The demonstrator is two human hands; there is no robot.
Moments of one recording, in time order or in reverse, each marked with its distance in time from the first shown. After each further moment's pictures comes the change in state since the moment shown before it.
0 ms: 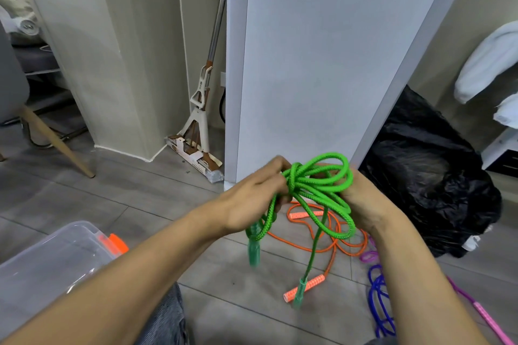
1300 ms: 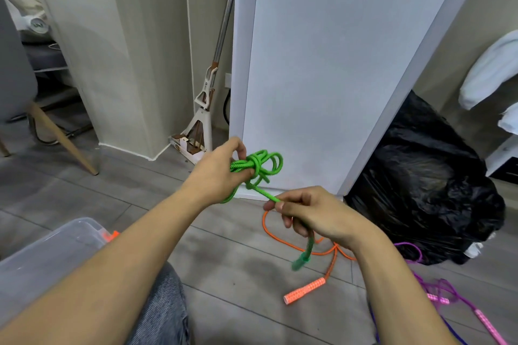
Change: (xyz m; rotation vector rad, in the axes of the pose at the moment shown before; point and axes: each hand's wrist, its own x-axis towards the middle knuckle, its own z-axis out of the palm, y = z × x) left_hand 0.012 -0.048 -0.064 0.583 0.458 -0.100; right_hand -0.006 0.013 0.043 -0.427 -0.181 0.153
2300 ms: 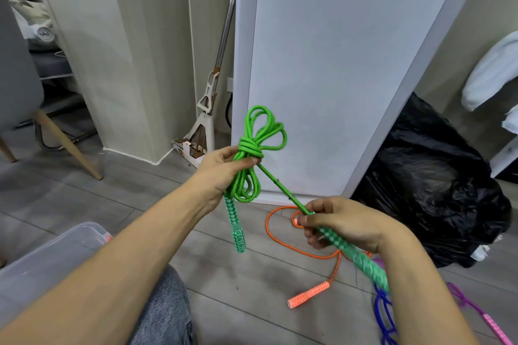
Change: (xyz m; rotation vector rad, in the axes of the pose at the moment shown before) left_hand 0.008 0.011 0.010 -1.018 0.009 -0.332; right_hand -0.013 0.011 -0.030 0.095 -0.063 0.230
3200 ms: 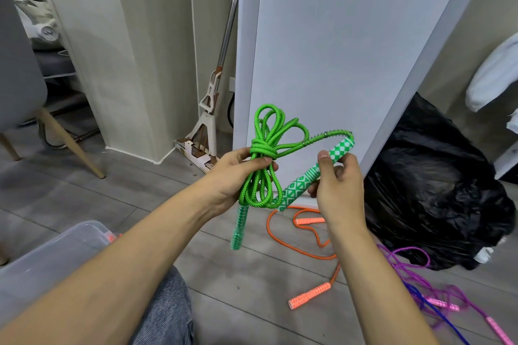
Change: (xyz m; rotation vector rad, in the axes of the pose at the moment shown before) left_hand -0.014 0.006 0.018 -0.044 -0.161 -0.030; right_hand 0.022 -0.032 0.040 0.144 0.993 -0.518
